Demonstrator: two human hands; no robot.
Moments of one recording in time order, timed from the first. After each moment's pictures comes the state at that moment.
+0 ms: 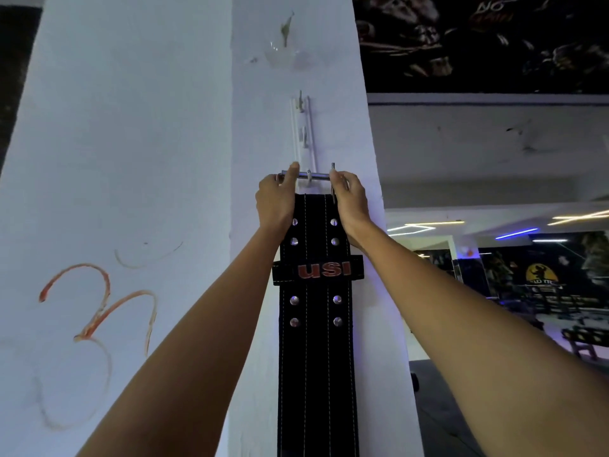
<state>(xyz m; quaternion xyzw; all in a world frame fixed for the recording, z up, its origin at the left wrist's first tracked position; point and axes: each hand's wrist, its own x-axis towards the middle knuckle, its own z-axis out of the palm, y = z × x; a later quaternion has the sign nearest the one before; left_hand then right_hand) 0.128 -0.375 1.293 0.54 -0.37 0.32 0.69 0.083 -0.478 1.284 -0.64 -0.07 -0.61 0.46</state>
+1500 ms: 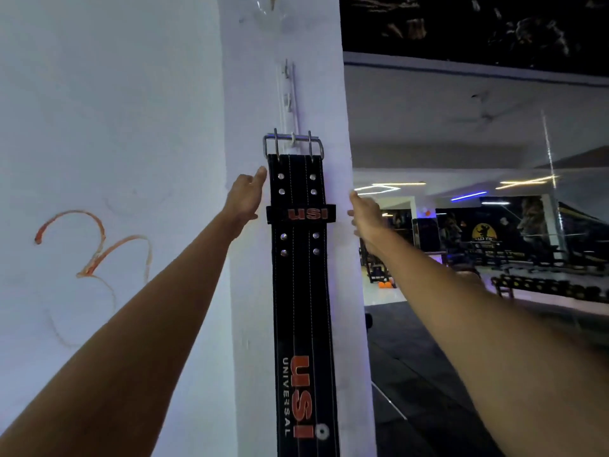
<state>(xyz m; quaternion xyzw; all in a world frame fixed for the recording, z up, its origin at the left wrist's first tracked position) 0.092 -0.297 1.217 0.65 -0.40 0.16 0.63 -0.008 -0.467 1.179 -0.69 0.12 -0.53 0.49</state>
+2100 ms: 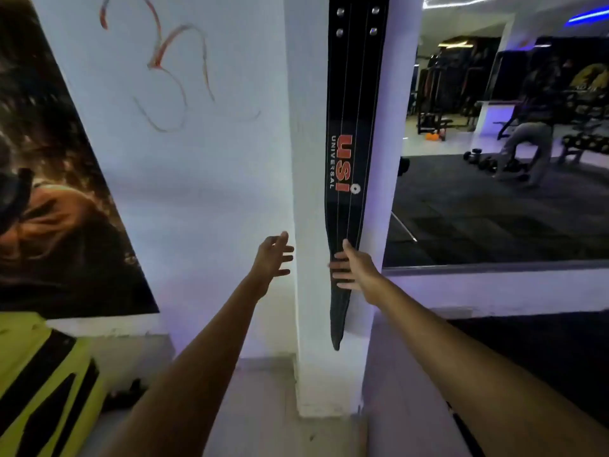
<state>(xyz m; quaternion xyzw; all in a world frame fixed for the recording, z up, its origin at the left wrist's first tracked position) -0.019 -0.155 0.815 0.73 -0.15 -0.16 0.65 -0.107 -0.303 0.807 -0.66 0.29 -0.08 0.69</state>
